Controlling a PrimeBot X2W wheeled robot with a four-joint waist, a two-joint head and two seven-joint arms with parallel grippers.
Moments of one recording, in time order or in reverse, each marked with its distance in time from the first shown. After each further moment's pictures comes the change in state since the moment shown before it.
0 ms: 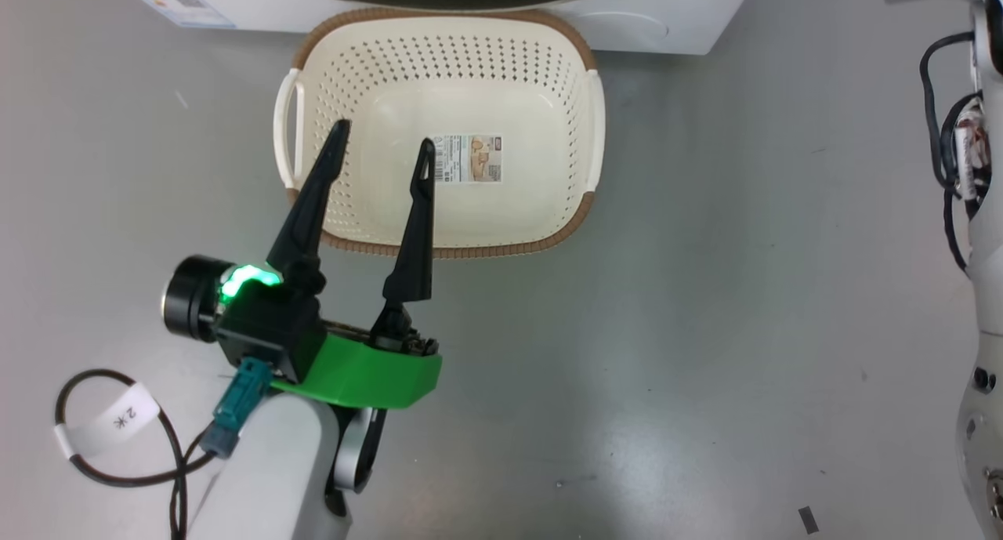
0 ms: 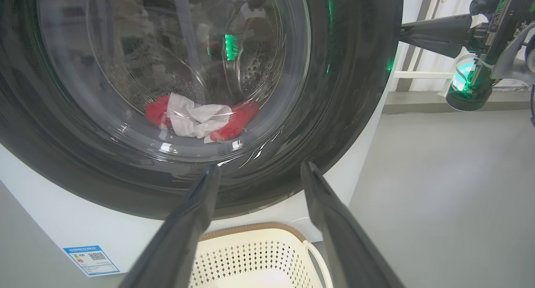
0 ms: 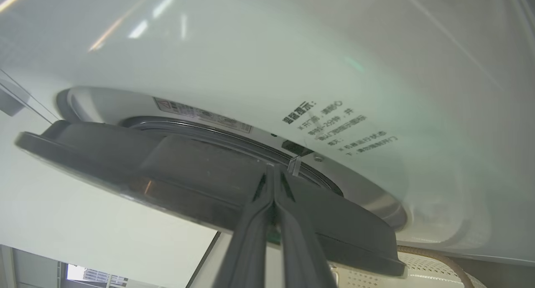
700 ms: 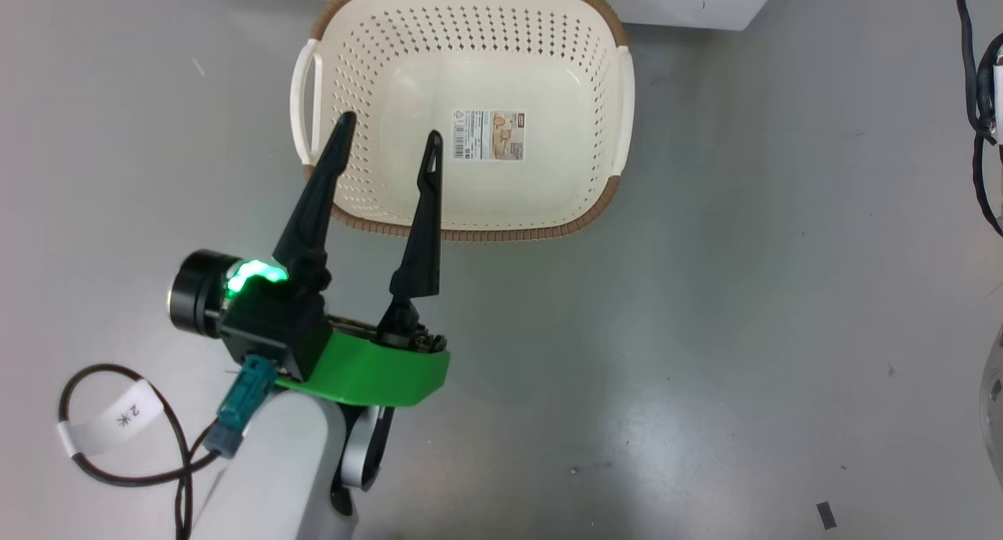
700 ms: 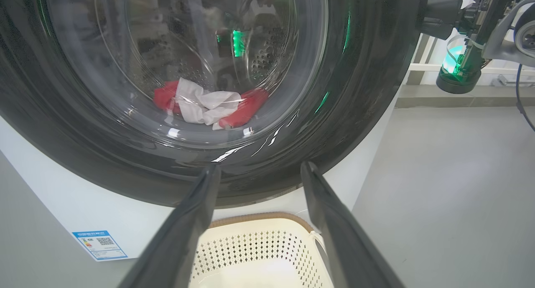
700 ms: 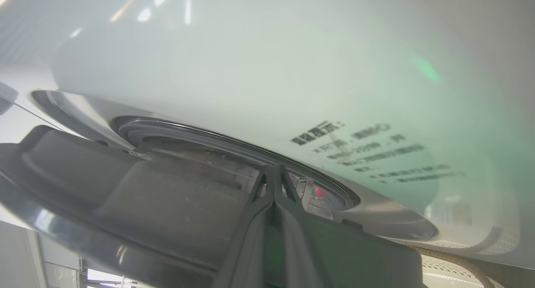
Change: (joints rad) left arm -0.015 -0.001 -0.020 -0.011 -0.018 0.020 0.000; right arm -0.116 -0.016 0.026 0.050 0.028 -0.006 0.069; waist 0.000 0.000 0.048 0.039
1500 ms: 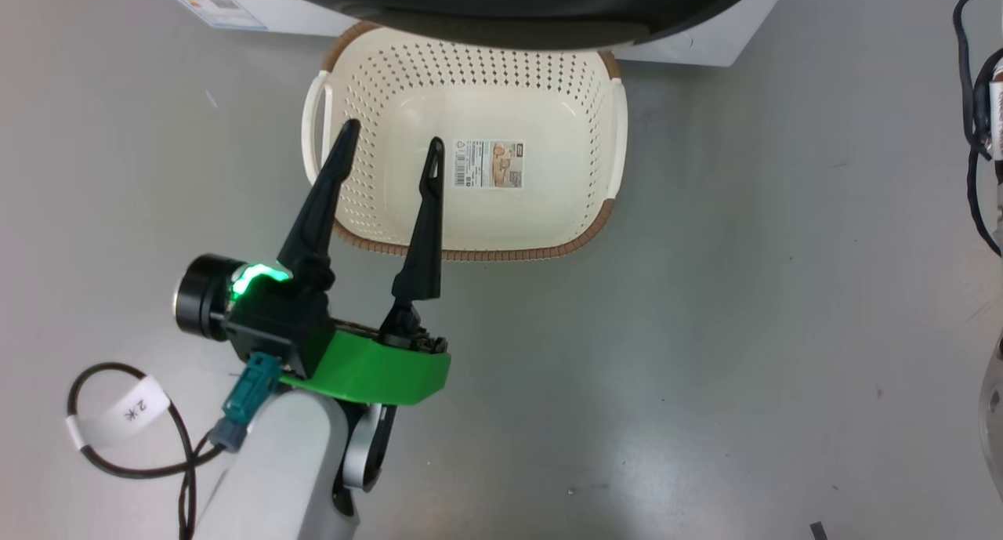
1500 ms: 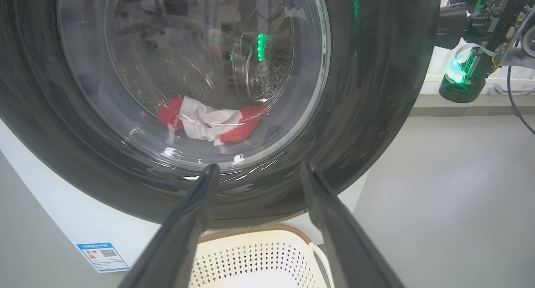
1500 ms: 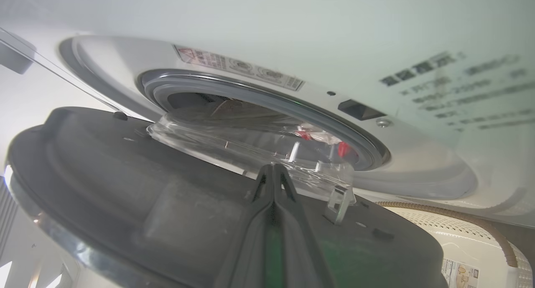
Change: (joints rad) left arm 0.000 0.000 -0.006 0.023 -0.010 0.000 0.000; right arm 0.025 -0.006 -0.004 0.014 0.051 -0.002 0.199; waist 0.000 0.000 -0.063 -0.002
